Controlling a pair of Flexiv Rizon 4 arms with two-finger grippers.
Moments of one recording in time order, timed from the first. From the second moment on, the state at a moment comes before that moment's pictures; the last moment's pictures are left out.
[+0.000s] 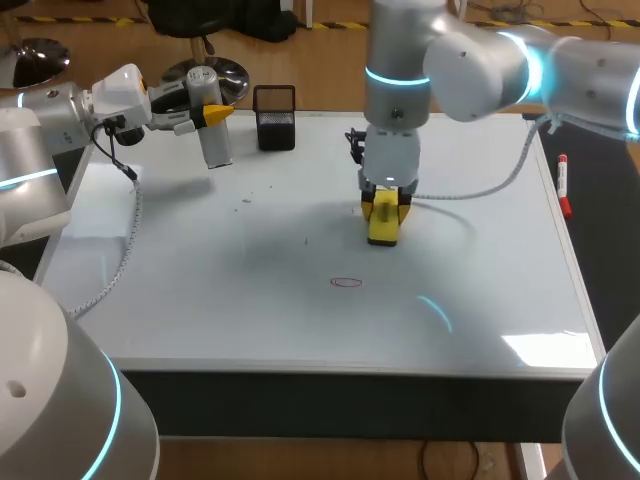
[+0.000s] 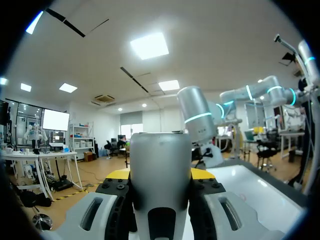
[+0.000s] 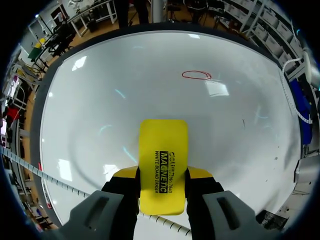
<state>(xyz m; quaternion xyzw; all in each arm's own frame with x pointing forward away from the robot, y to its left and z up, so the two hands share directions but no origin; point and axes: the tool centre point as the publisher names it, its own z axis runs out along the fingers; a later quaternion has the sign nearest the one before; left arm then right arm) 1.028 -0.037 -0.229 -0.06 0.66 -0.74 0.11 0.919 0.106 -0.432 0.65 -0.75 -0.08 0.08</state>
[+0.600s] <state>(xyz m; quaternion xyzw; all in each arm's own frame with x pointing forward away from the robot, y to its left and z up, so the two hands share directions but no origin) 1.028 -0.037 -0.229 -0.06 0.66 -0.74 0.11 0.936 0.133 -0.377 0.70 -0.72 -0.03 0.02</state>
